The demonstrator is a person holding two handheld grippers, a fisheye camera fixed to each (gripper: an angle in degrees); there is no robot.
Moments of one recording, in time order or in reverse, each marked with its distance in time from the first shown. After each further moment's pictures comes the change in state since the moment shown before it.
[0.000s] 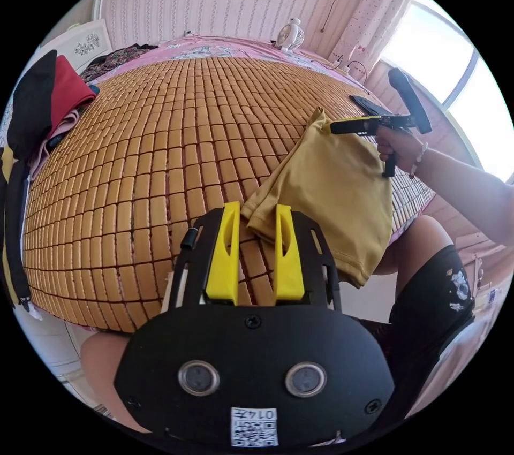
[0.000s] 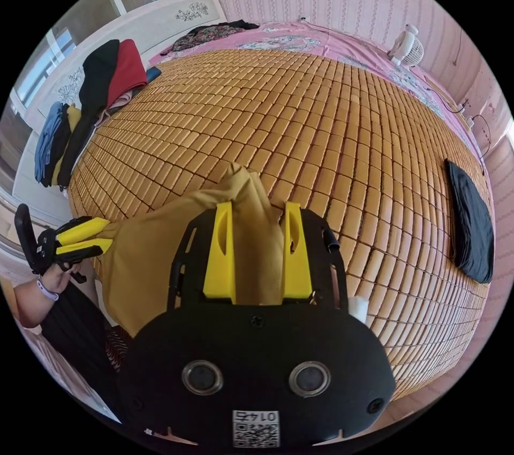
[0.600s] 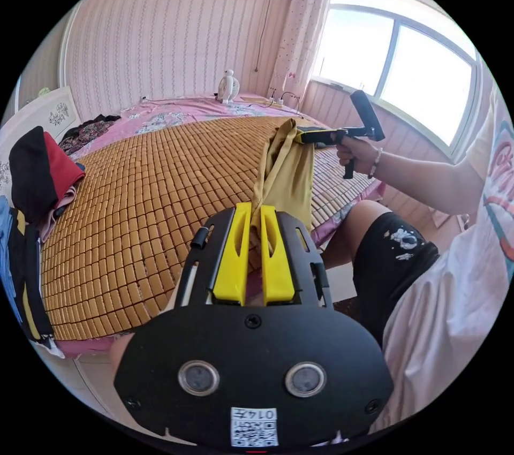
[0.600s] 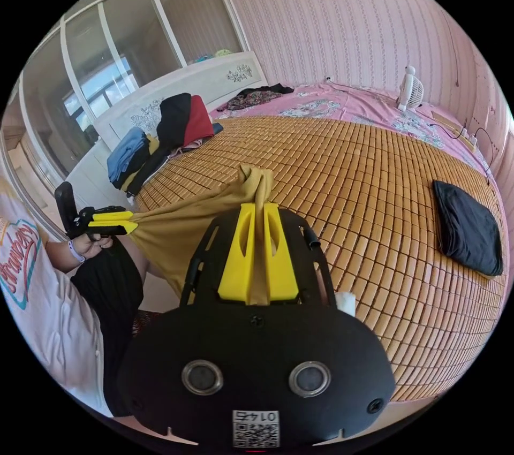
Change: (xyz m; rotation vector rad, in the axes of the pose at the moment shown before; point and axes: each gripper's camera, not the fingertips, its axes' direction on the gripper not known) left arm 0.050 0.057 -0.148 0.251 0.121 0.262; right arm -0.032 0.075 -0.142 0.331 -0.229 -0.090
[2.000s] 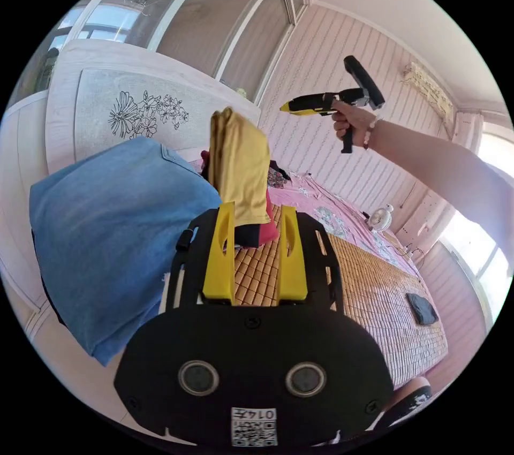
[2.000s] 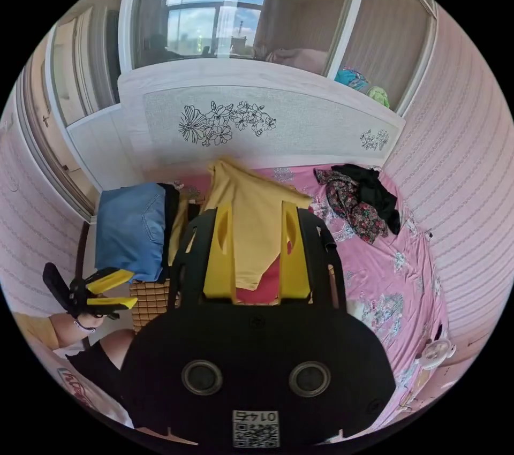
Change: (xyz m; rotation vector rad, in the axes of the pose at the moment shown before) left arm -0.265 0.005 -0.190 0.471 -0.535 -0.679; right arm -0.461 -0.534 0.292 -0.134 -0.084 -0.717
